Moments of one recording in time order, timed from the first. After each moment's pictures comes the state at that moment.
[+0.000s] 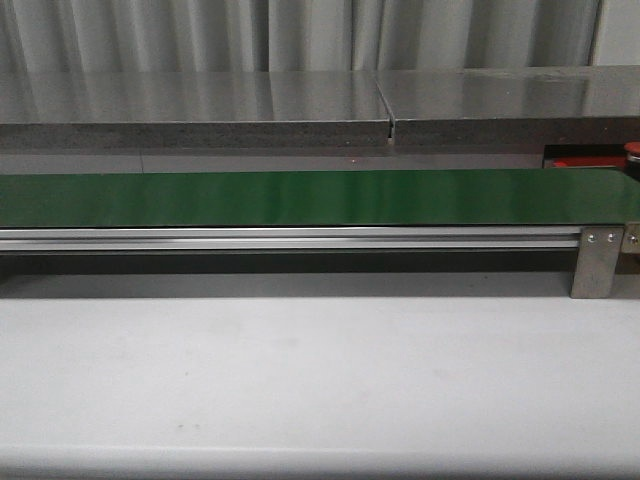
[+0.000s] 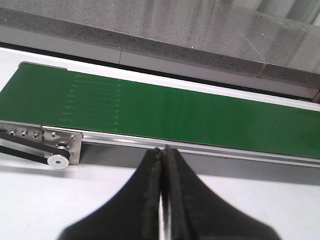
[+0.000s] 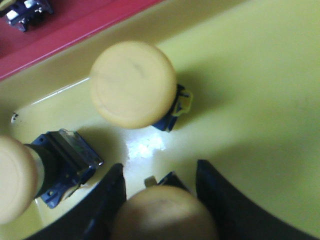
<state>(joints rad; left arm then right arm) -0.04 0.43 -0.34 -0.58 0.32 0.44 -0.60 1.72 -1.00 0.51 0.45 -0.45</state>
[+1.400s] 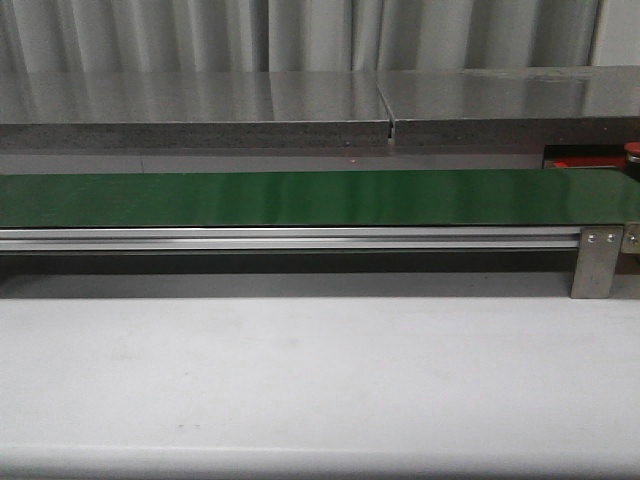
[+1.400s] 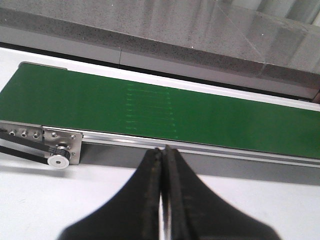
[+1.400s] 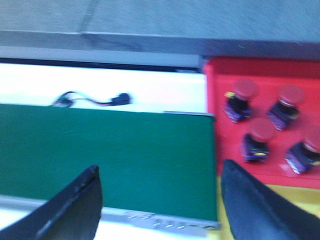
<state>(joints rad) -0.04 0.43 -0.34 -0.58 0.32 0.44 -0.16 1.12 -0.93 0.54 0.45 -0.51</state>
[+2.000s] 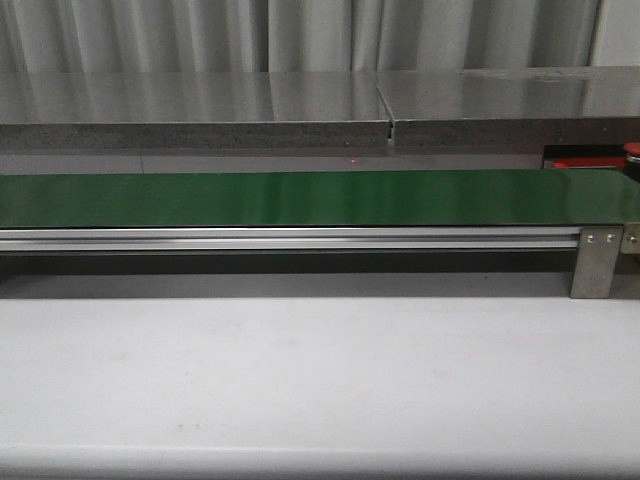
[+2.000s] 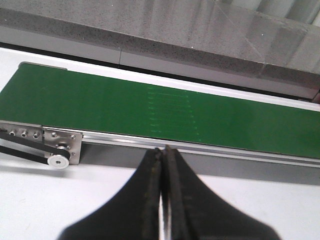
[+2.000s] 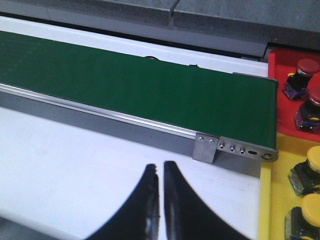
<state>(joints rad) -0.04 0.43 -0.34 -0.58 0.32 0.44 -0.05 0.50 -0.53 0.54 0.58 -0.52</state>
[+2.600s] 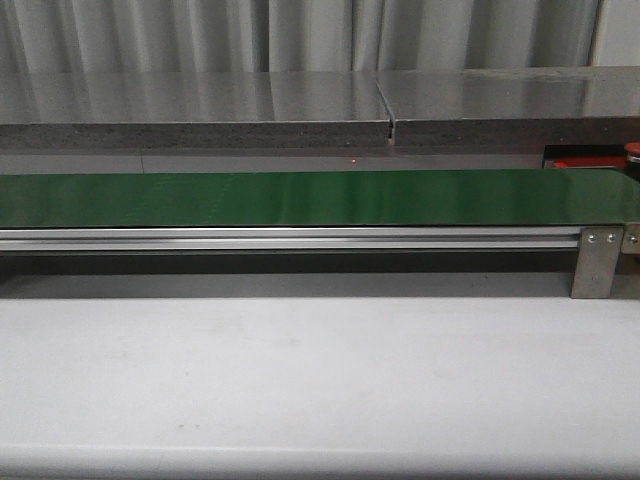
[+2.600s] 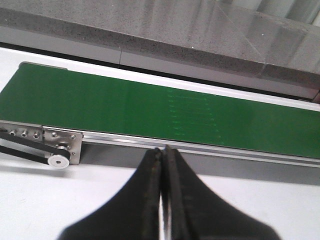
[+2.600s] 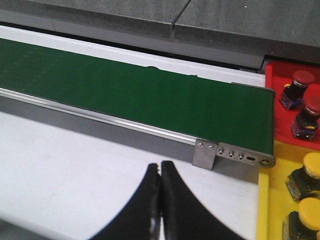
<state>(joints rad) -0.04 0.43 -0.34 -0.58 0.32 0.44 -0.05 0.44 -0.52 0.54 0.59 -0.52</state>
